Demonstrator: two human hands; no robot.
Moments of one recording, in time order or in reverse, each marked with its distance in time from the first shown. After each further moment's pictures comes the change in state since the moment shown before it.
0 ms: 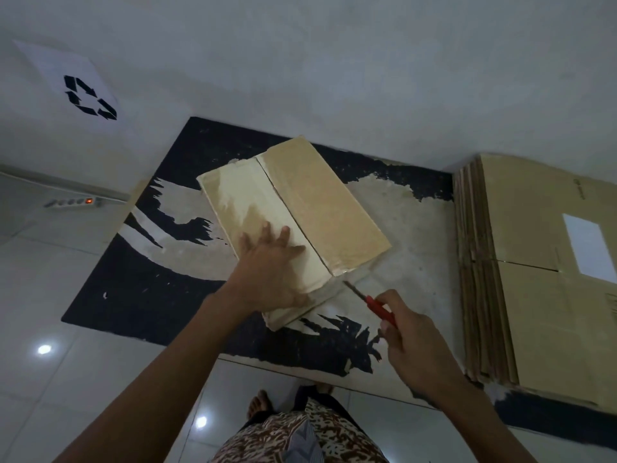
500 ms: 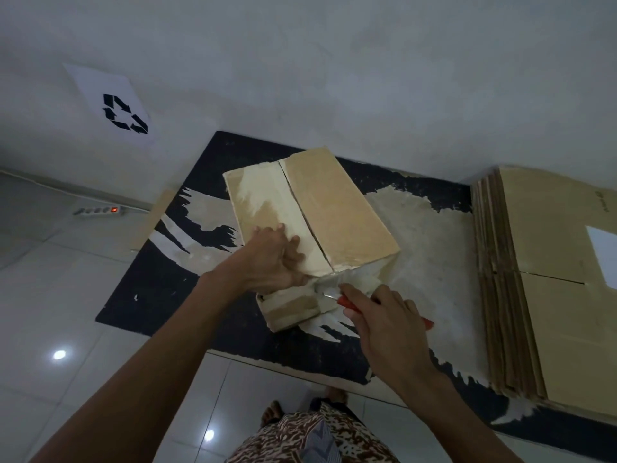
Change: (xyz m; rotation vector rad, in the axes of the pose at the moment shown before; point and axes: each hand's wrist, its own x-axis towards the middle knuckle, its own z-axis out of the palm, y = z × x) left_hand -0.015 -0.045 -0.036 -0.300 -0.034 0.052; right_hand 0.022 -0.056 0.038 -0.382 0.348 -0.274
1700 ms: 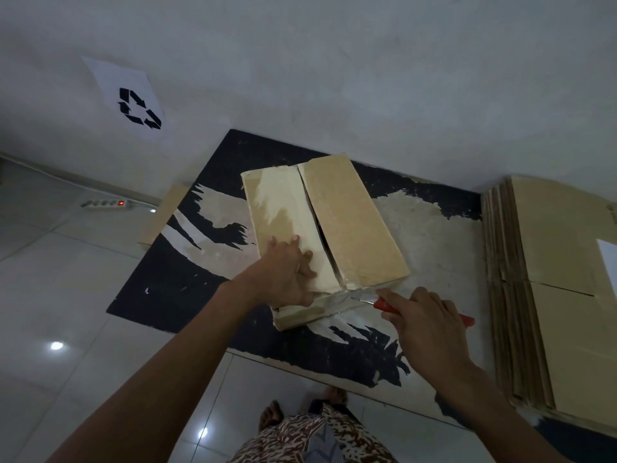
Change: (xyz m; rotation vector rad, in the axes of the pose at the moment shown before) left_hand -0.007 -0.003 0.019 0.255 -0.105 -0.003; right_hand 0.004 0.035 -0.002 -0.211 -0.120 0.074
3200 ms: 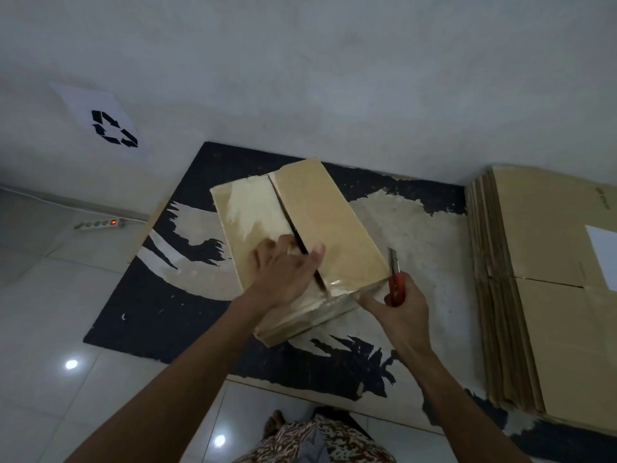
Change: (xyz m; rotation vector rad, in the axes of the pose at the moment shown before) left_hand 0.039 0.065 -0.009 -0.545 0.239 -0.272; right_hand 0.031 0.027 0.038 1.220 0.118 0.511
